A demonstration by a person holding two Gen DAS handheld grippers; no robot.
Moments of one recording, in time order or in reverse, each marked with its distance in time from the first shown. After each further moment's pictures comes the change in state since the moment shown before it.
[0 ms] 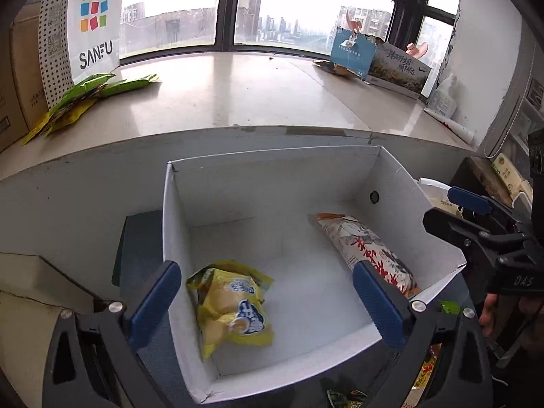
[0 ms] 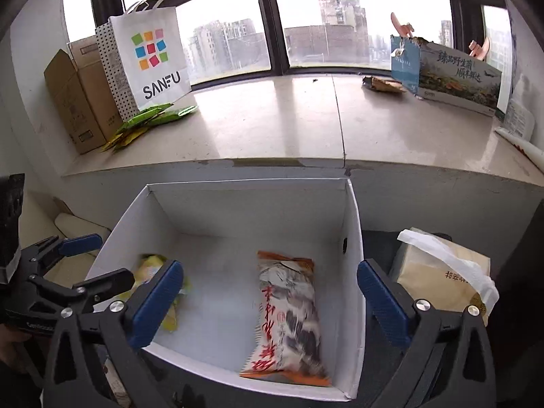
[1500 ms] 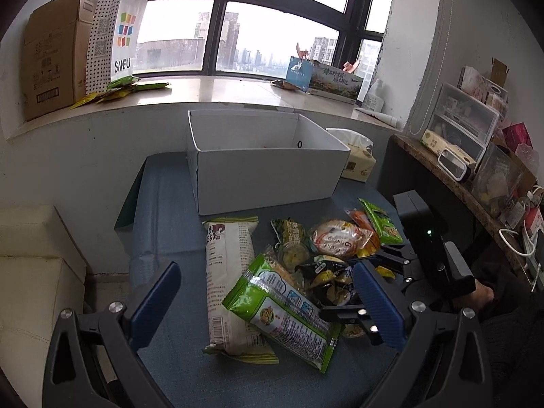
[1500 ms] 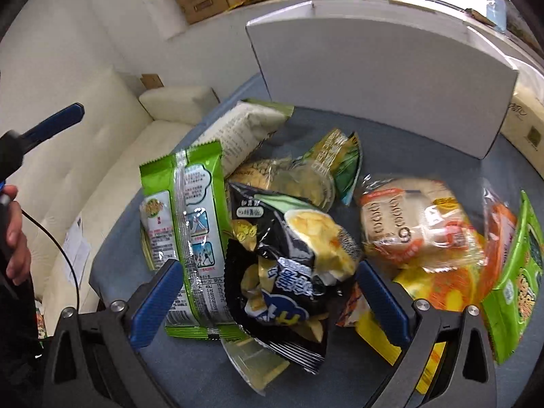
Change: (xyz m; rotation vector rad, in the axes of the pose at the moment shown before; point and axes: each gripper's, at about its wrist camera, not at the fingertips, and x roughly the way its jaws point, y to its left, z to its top) left arm -0.193 -0.013 -0.231 0.037 -0.142 -0.125; right arm -0.046 0.107 -0.233 -0.211 0.337 0.326
